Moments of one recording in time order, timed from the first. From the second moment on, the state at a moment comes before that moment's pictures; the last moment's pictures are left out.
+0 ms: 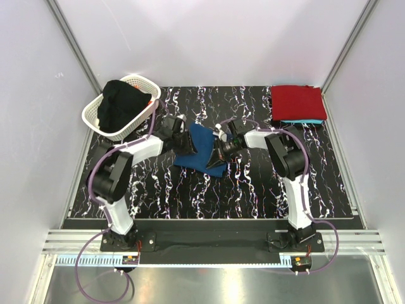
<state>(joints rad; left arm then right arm) -0.44 1.77 1.10 -0.19 0.24 -0.61 0.45 2.18 1.36 -0.26 -0.98 0.47</state>
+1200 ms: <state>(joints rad) -0.36 1.80 1.11 -0.37 0.11 -0.55 0.26 1.88 1.19 -0.29 -0.58 0.48</state>
